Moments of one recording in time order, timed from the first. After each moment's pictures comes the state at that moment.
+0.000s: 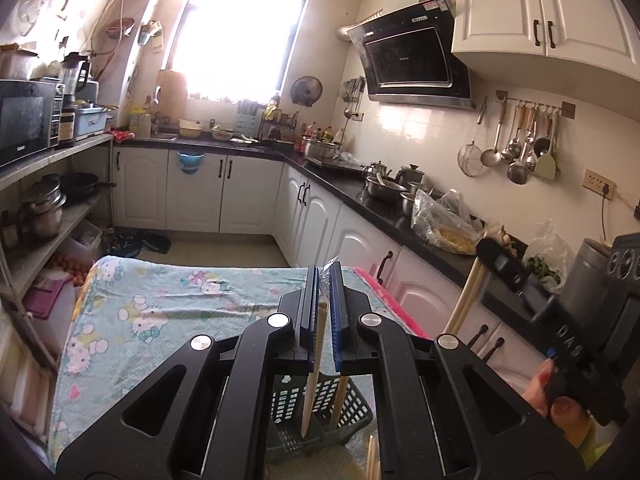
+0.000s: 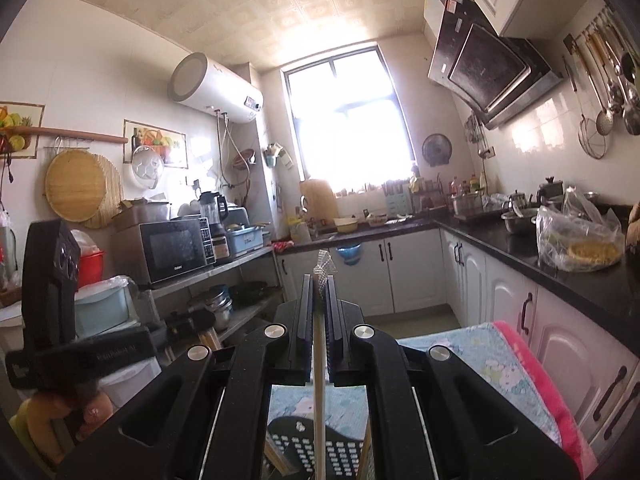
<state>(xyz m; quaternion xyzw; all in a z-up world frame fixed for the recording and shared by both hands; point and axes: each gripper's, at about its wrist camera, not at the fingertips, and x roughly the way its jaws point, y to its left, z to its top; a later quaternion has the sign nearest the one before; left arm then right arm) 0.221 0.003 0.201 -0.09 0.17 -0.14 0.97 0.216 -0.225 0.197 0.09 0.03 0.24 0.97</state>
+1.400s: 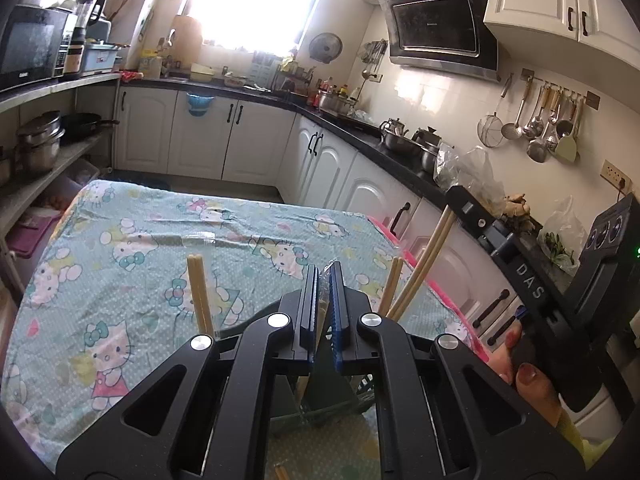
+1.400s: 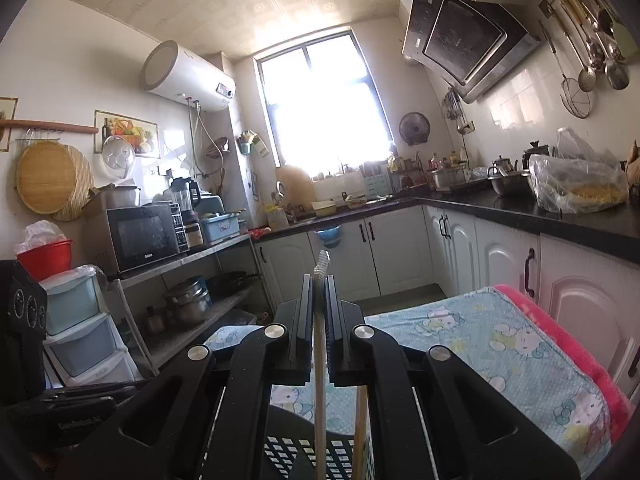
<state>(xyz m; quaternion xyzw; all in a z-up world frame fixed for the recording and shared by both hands) 0.251 0.015 0.102 -0.13 0.24 -0.14 0.95 0.278 -0.199 0.106 0.11 0.06 0.21 0.97</state>
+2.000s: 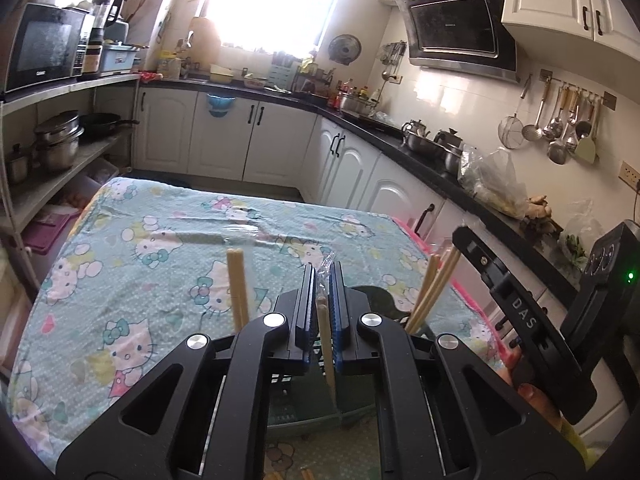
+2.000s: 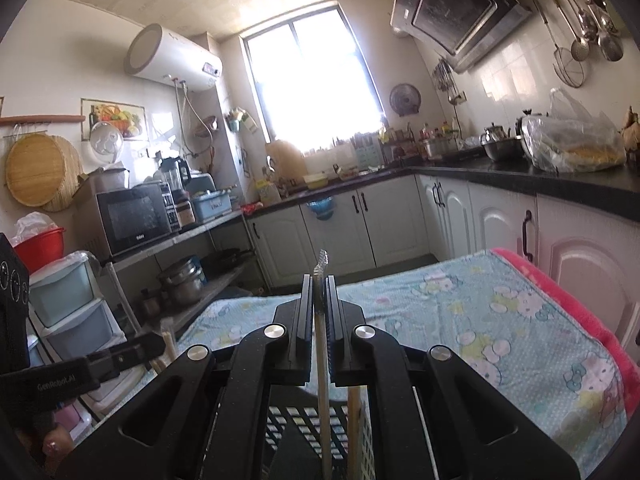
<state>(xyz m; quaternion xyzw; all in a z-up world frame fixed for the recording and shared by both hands) 0.254 0.029 0.091 -0.12 0.24 -0.10 0.96 0.288 -0.196 0.072 0.12 0.11 0.20 0.97</state>
